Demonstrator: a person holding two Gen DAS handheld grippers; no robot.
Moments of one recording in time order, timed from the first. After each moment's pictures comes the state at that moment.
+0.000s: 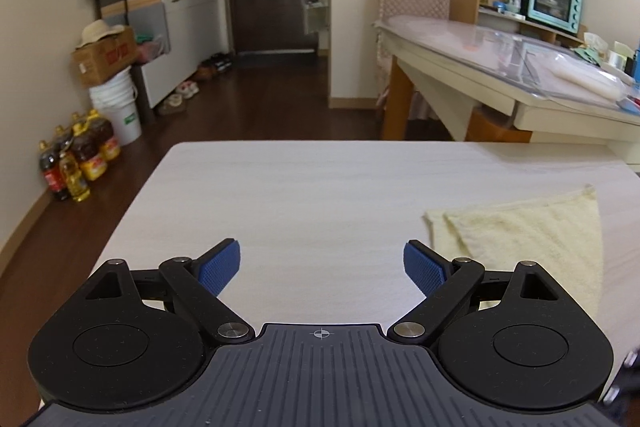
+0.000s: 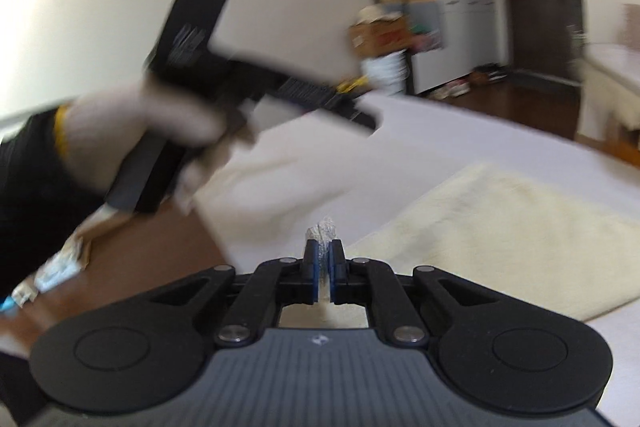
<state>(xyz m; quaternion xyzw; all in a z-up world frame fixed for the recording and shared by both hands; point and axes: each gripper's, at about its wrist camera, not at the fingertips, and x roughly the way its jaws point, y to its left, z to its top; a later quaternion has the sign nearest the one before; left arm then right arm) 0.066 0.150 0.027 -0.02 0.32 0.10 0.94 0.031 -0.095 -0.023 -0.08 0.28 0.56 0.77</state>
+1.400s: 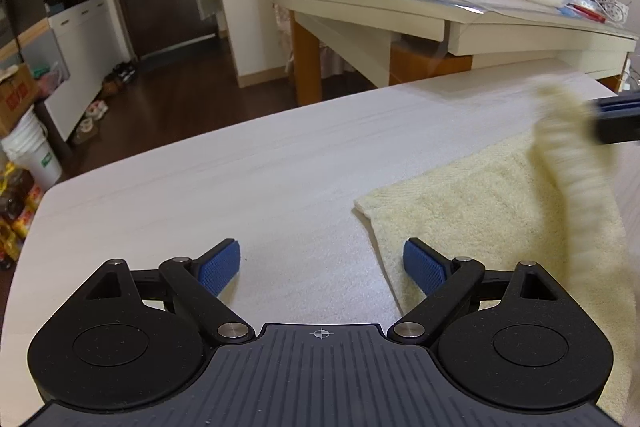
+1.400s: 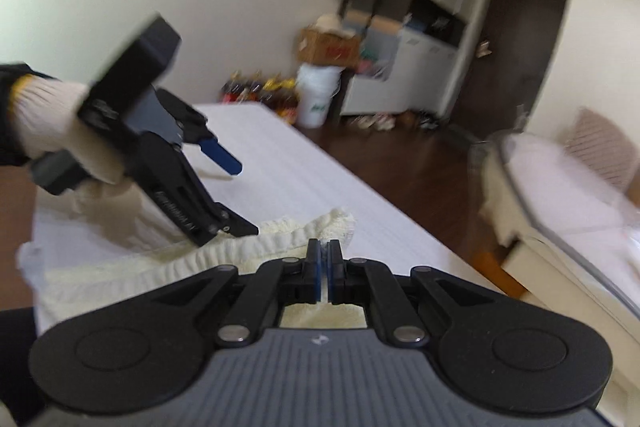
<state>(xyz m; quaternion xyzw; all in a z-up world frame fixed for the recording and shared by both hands) 0.163 0.114 -0.026 0.07 0.37 -0.04 0.92 0.122 -0.133 0.011 -0.21 0.16 0.45 0.85</state>
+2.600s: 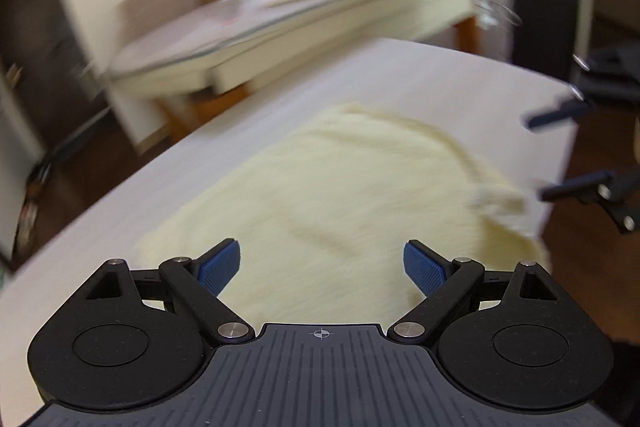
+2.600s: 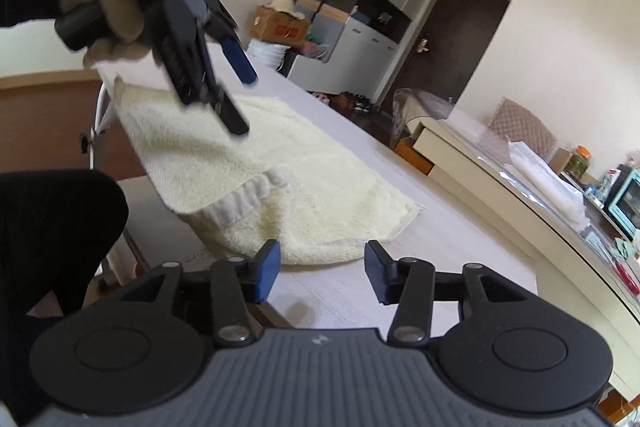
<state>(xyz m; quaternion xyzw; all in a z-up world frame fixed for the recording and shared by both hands) 0.068 -0.067 0.003 0.24 0.33 -0.23 0.89 0.001 -0.268 -0.044 -0.28 0.14 0.35 0.88</state>
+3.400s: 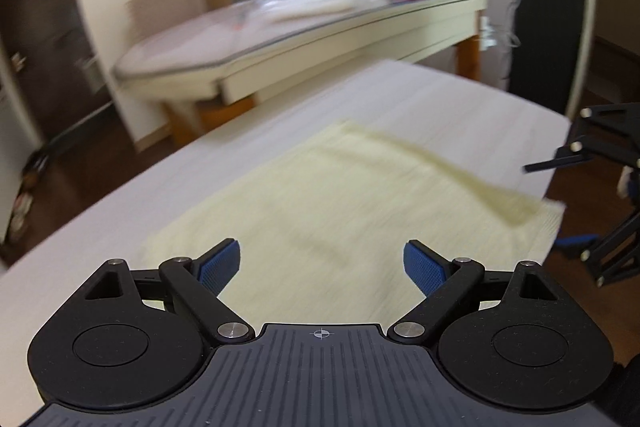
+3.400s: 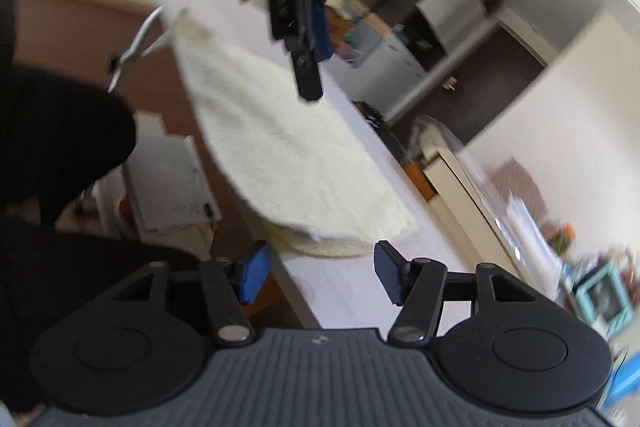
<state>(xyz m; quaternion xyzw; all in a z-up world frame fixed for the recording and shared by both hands) 0.054 -0.016 0.019 0.15 0.34 -0.19 0.91 -0.038 -0.257 -0.070 -0.46 0.06 0.36 0.81</state>
